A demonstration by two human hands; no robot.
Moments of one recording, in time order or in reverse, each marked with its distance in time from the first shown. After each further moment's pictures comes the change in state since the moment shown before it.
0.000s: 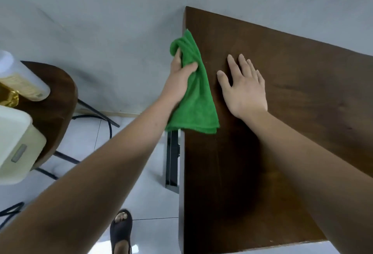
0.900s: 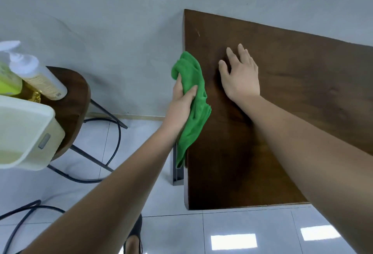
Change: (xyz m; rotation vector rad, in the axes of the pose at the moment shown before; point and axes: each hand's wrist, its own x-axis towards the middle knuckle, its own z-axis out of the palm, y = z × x) left_hand -0.126 -0.007 0.010 0.011 0.032 -0.002; right_hand -0.017 -0.002 -0.007 0.136 0.123 -0.002
